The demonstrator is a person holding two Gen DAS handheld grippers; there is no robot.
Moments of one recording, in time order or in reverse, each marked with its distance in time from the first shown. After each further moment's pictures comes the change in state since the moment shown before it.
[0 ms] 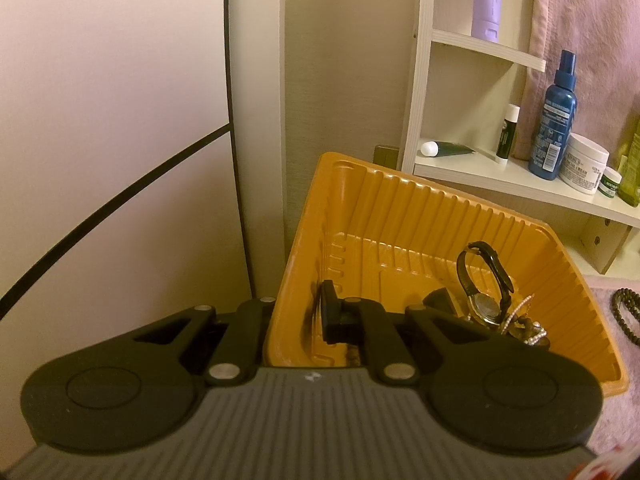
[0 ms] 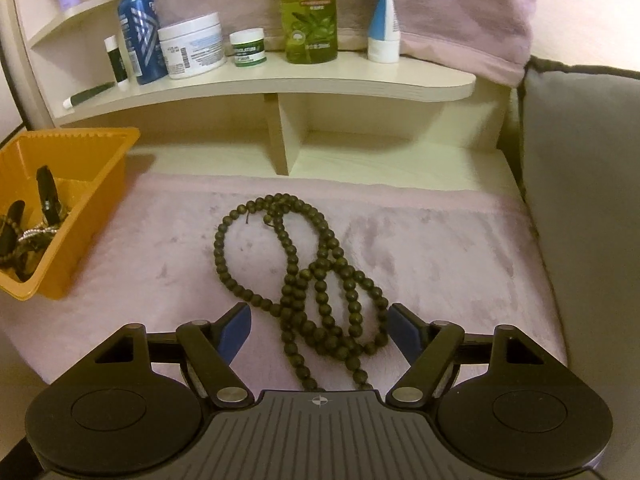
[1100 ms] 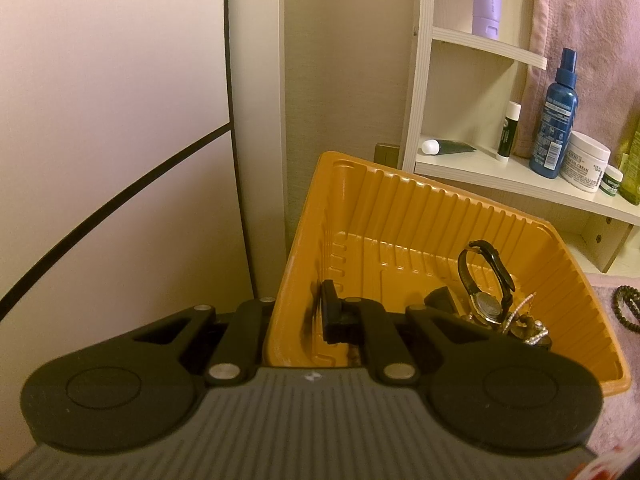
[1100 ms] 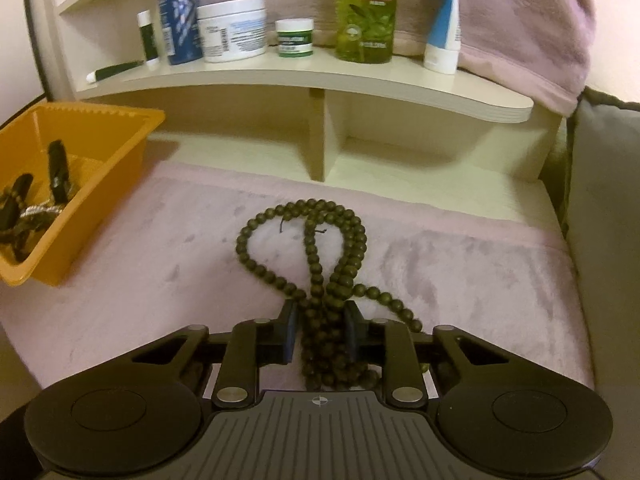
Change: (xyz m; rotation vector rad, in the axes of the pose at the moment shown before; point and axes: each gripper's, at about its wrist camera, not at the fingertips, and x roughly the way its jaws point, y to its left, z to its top) left arm 0.001 0.002 -0.001 -0.001 0.003 0.002; right arm 0.021 0.017 0.000 -0.114 -0.021 0.024
